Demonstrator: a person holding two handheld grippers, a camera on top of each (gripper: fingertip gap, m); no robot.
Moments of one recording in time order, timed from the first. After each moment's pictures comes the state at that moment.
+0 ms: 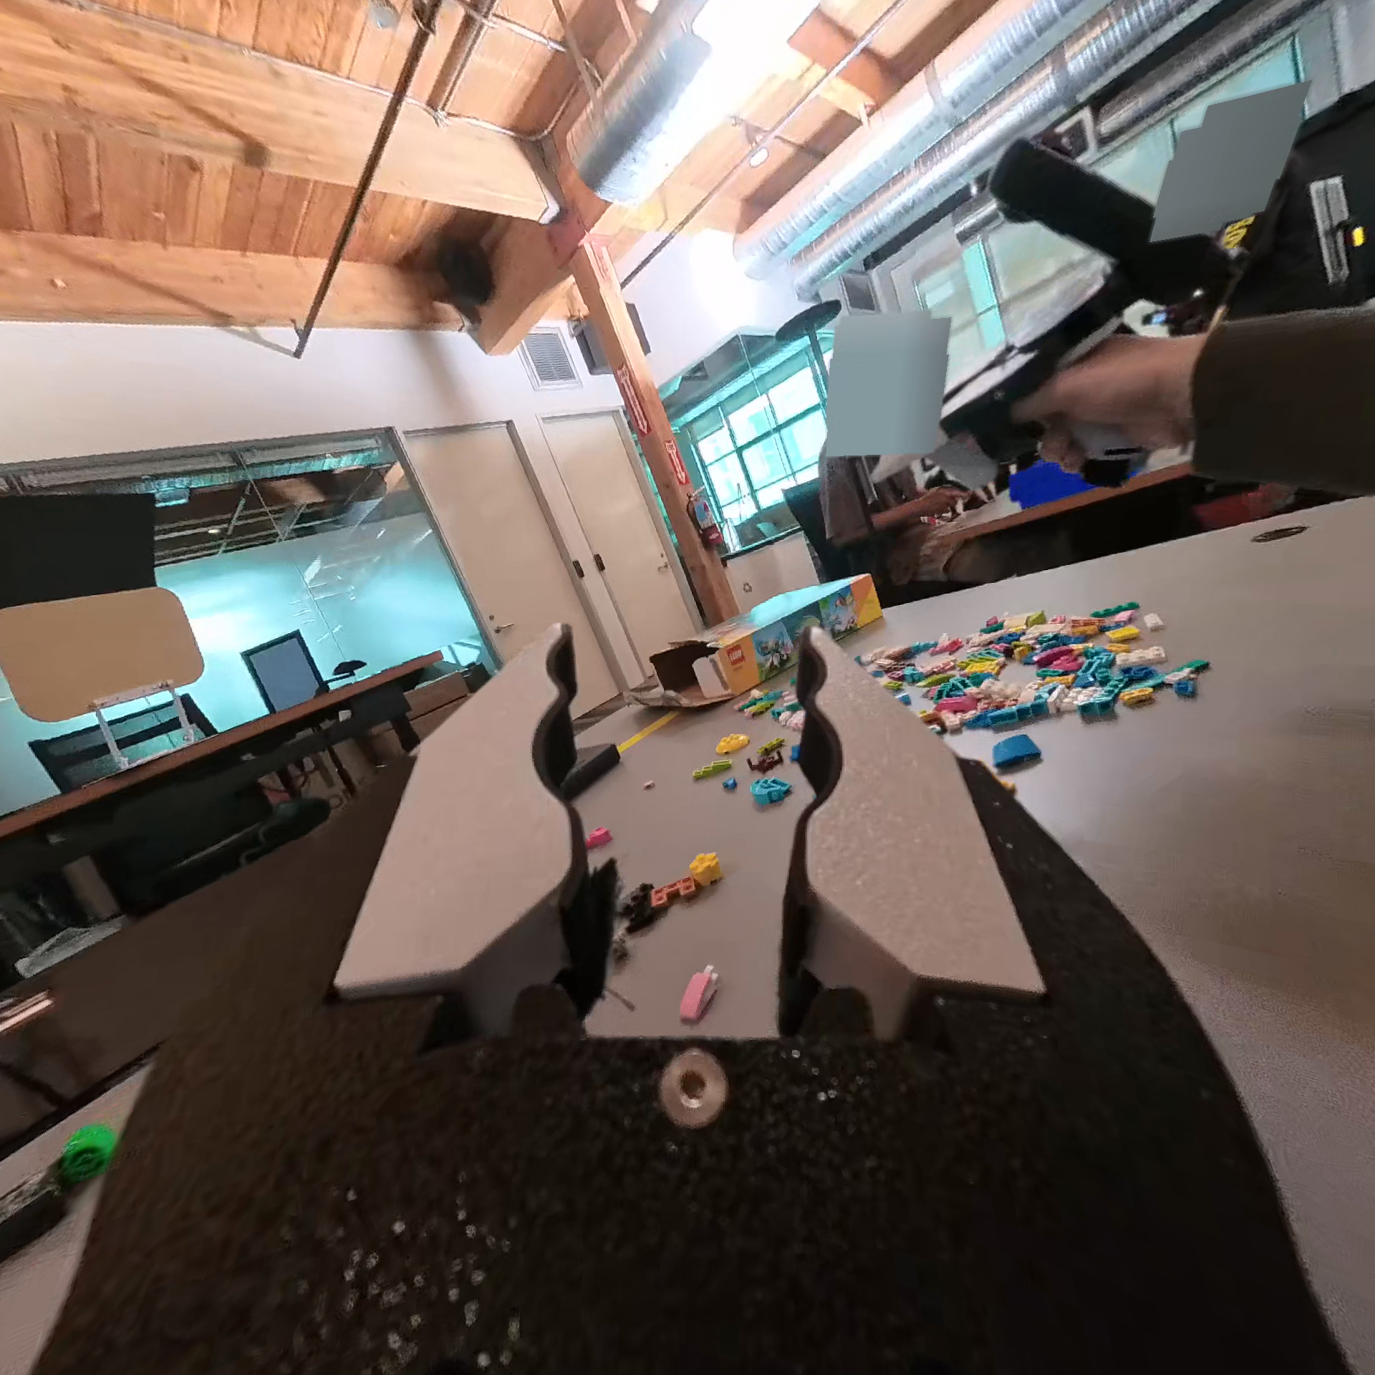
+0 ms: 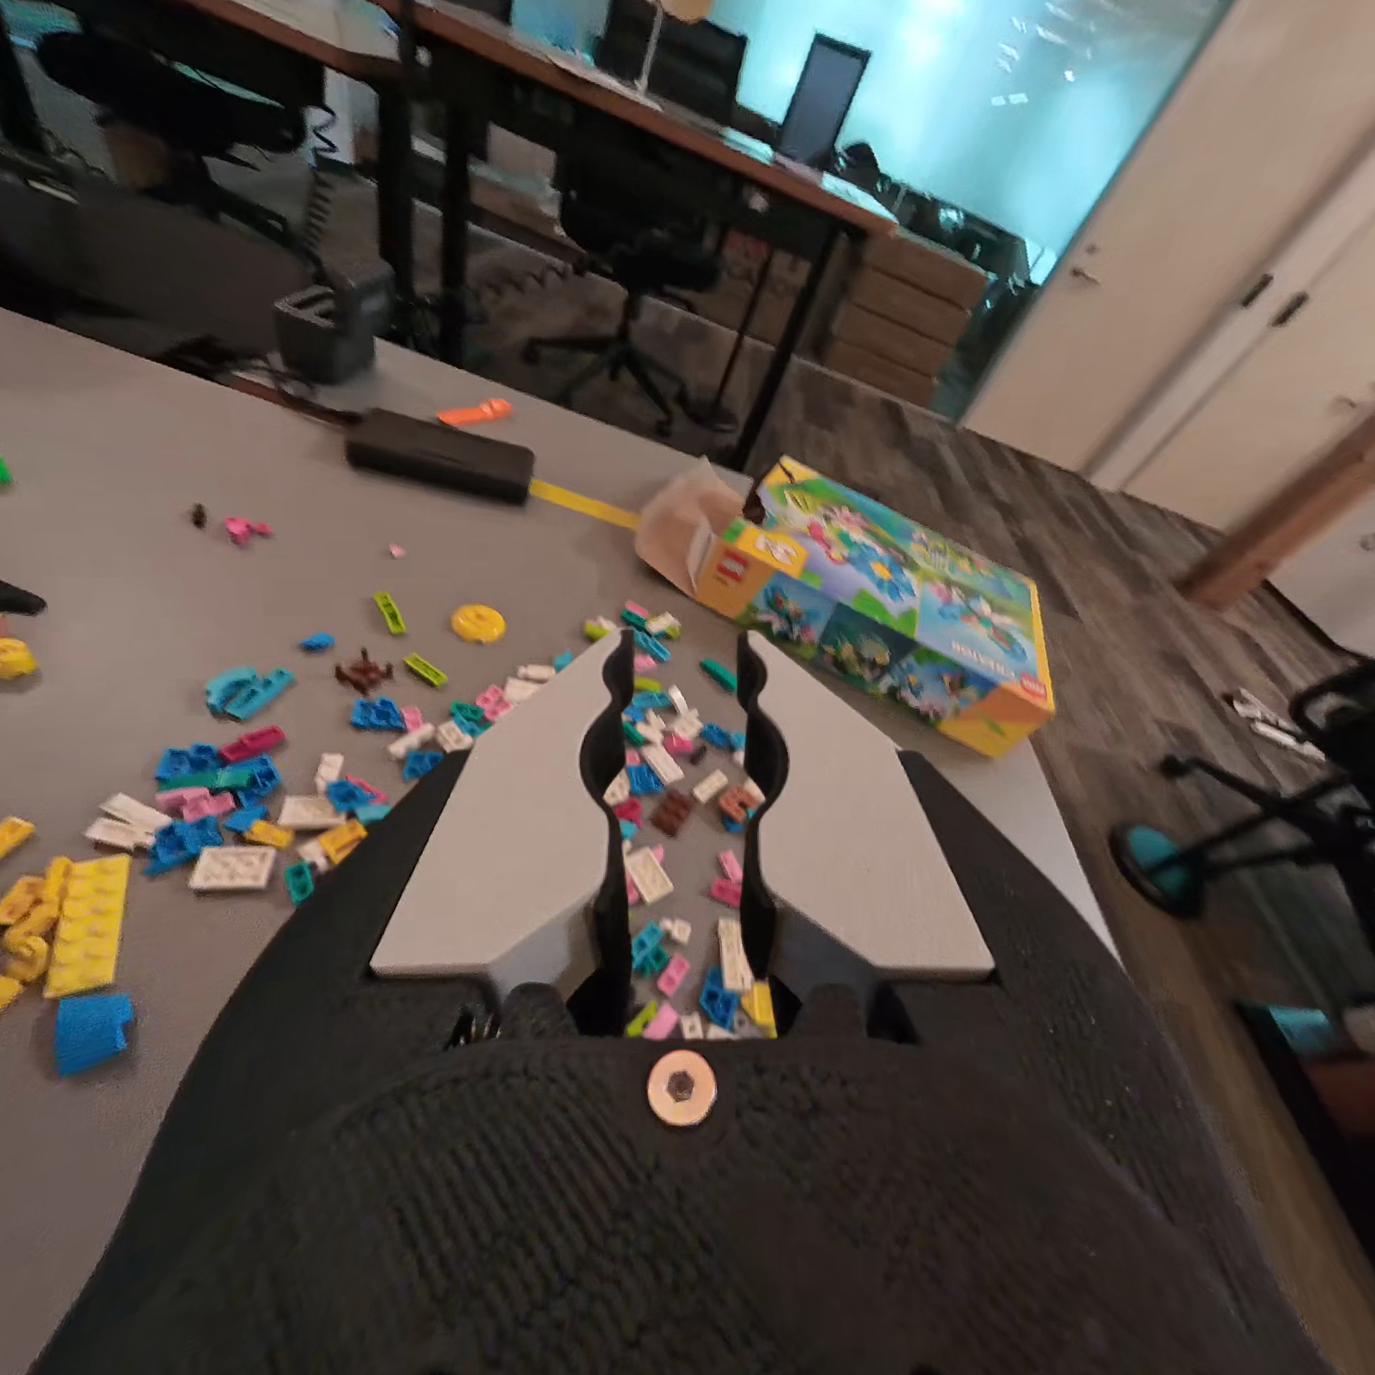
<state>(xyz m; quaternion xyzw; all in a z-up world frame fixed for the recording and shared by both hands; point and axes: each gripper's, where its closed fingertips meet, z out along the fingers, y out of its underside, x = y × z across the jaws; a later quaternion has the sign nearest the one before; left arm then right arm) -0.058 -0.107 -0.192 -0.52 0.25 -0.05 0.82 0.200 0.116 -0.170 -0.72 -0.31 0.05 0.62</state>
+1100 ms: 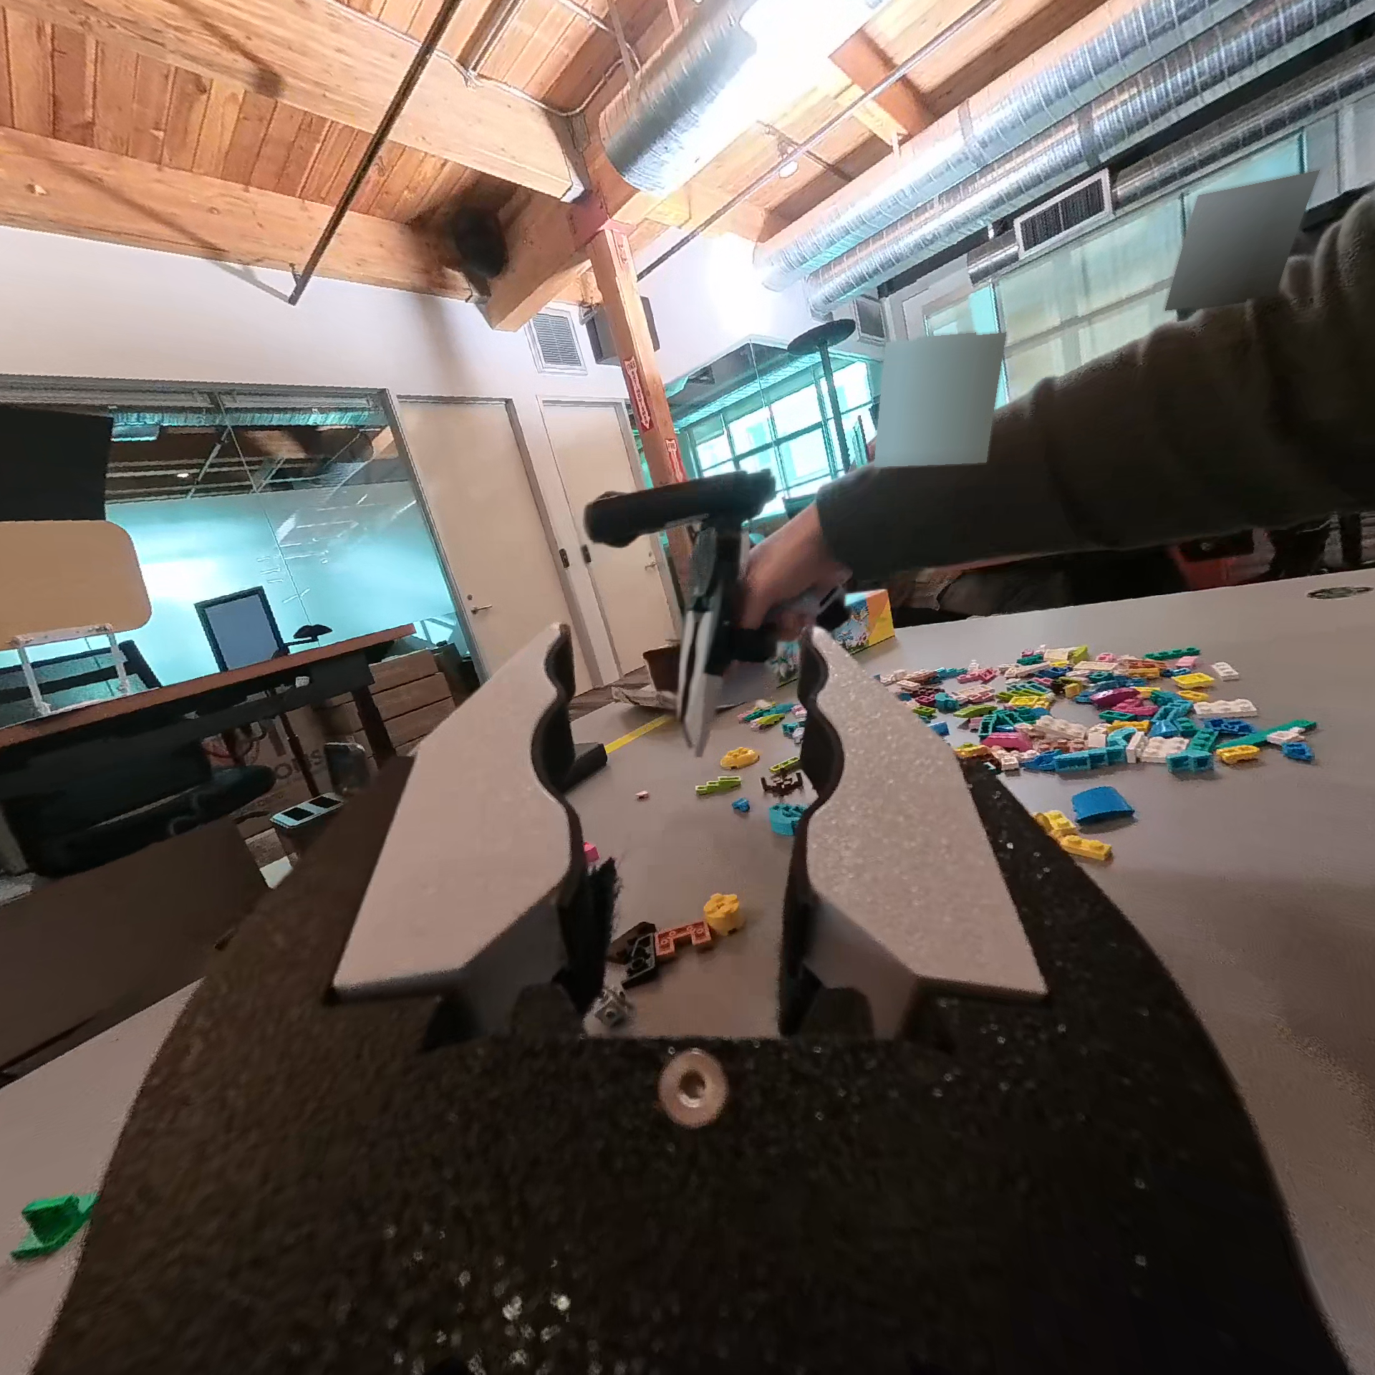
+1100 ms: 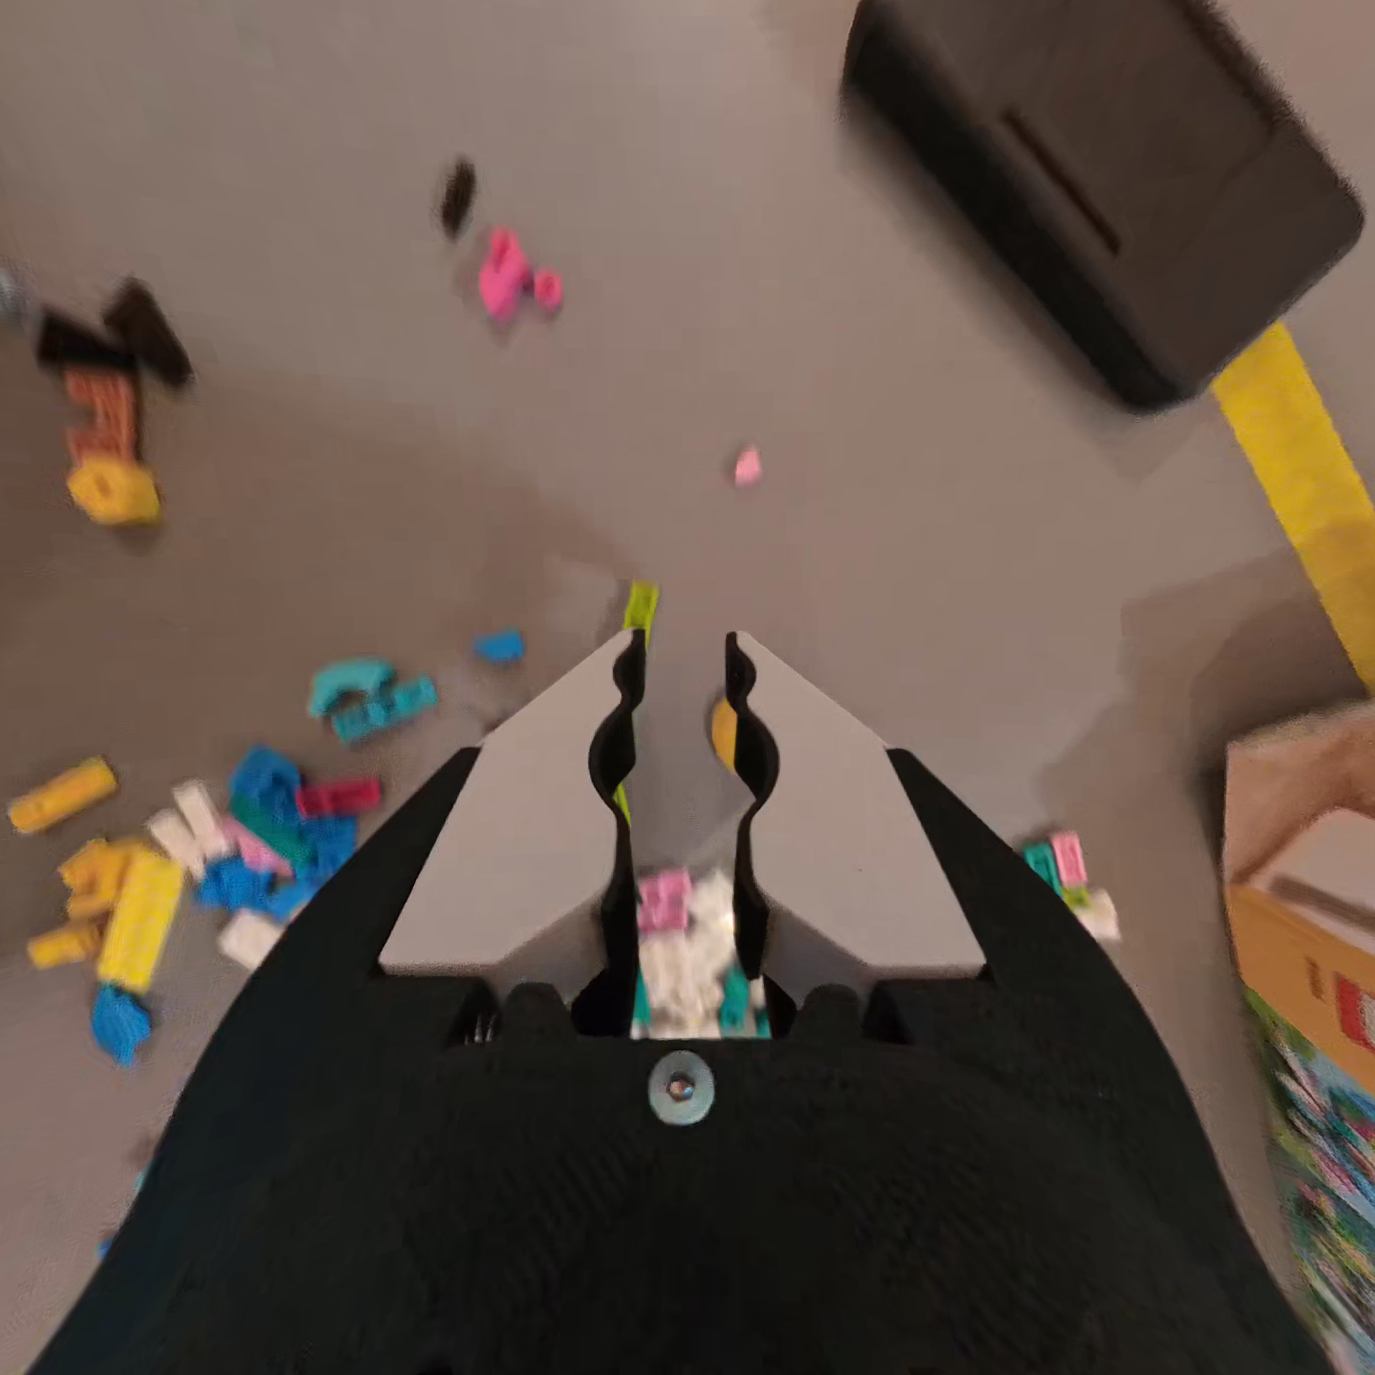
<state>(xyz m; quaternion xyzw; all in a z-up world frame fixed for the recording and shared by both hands) -0.061 -0.046 -0.196 -0.53 0.22 -0.09 0.82 0.007 0.184 -0.316 -0.74 -0.64 0.13 0.16</state>
